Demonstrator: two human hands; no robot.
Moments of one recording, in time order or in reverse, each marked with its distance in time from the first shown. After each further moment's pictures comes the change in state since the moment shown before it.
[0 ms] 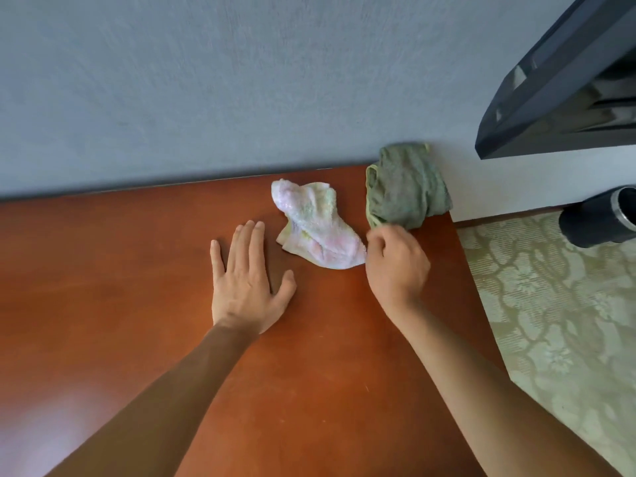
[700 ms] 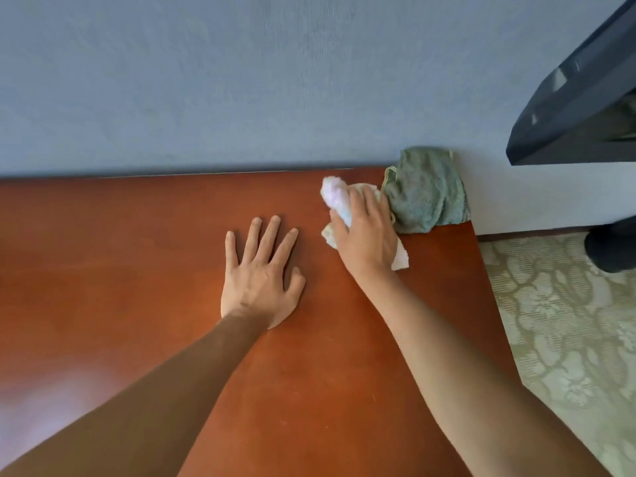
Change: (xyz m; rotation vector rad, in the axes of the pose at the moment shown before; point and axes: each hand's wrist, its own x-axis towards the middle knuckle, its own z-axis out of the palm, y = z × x) left_hand 0.005 0.001 0.001 0.165 -0.095 0.021; right_hand 0.036 -0.036 0.070 -0.110 -0.050 -0.218
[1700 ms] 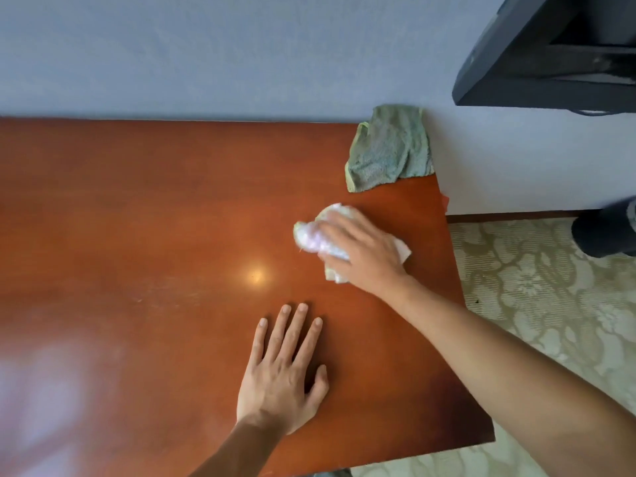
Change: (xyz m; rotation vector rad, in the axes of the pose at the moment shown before) left_hand -0.236 0.114 0.037 0.010 -0.073 0.112; right_hand -0.113 0.084 -0.060 0.068 -0.166 -0.555
